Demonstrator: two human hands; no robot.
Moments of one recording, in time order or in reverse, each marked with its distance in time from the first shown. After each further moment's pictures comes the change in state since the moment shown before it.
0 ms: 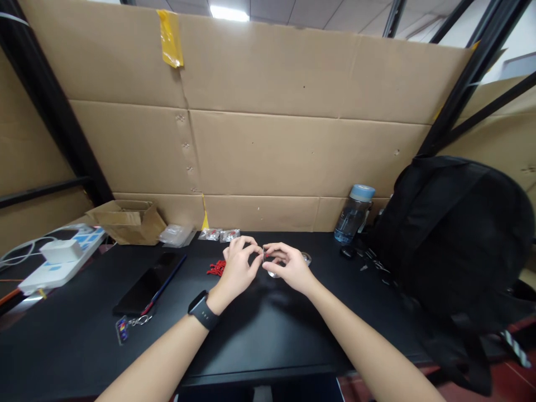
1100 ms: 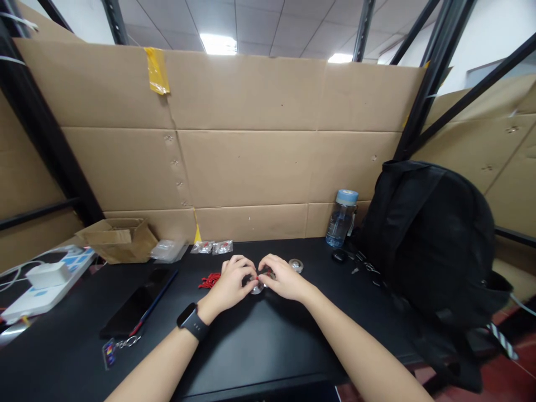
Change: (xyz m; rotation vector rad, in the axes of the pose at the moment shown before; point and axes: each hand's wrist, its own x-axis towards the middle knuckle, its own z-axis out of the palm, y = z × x) left_hand -0.002 -0.017 0.006 0.019 -0.313 0.215; right_hand -0.003 0.000 -0.022 -0.689 -0.211 -0.163
